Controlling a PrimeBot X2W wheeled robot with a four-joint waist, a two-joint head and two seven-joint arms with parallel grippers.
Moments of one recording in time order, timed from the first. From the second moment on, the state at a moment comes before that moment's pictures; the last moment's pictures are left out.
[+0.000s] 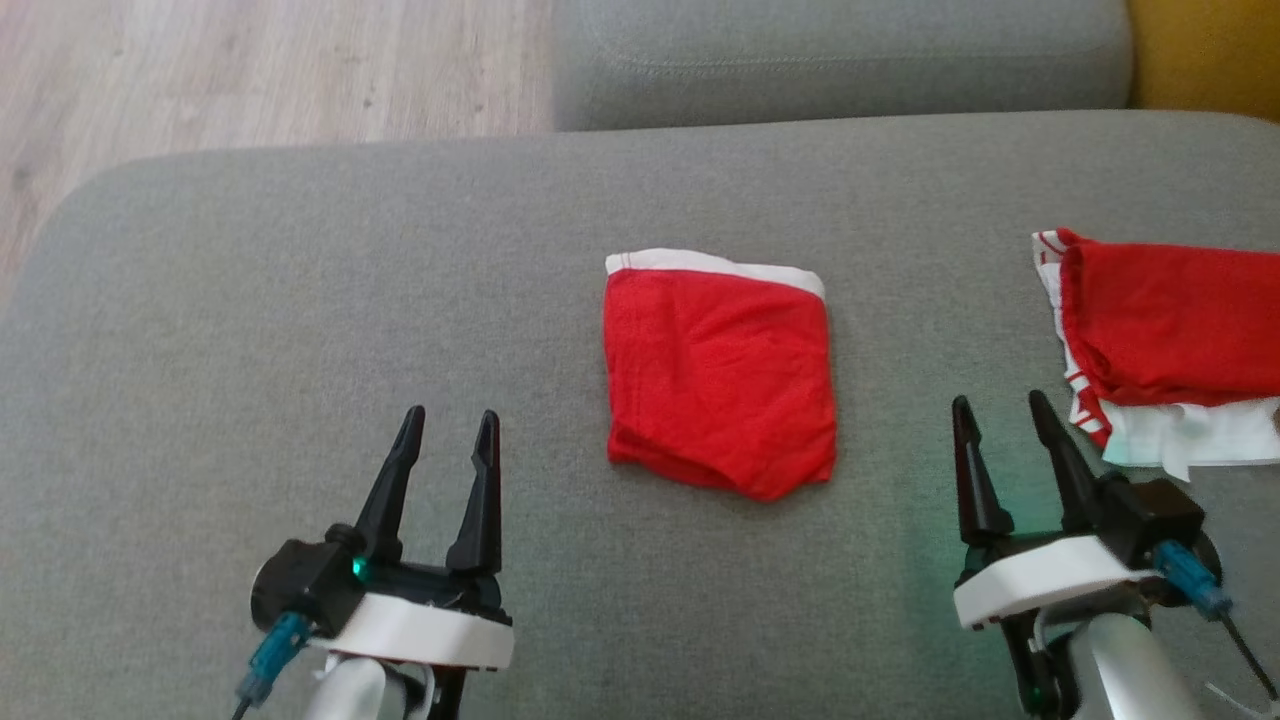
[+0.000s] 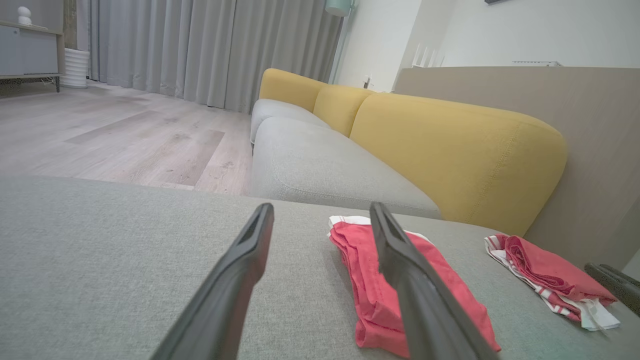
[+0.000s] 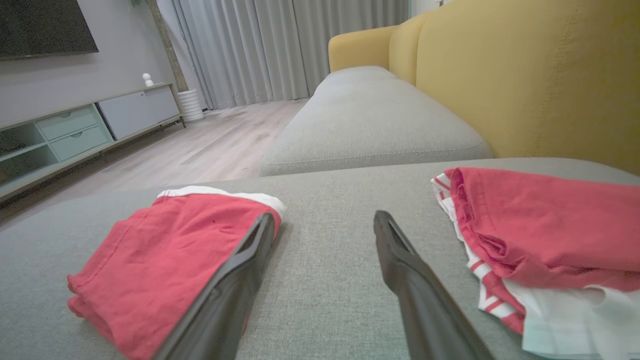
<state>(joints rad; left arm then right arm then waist) -0.08 0.05 -0.26 0.22 -0.33 -0.13 -0.26 -0.09 -0.05 0.04 0.35 0.15 0.13 -0.25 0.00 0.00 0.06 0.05</state>
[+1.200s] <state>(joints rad) -0.18 0.05 -0.33 0.25 -0.32 -0.13 -0.26 -0.52 -0.07 0.35 0.94 0.42 0.13 -0.18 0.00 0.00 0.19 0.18</state>
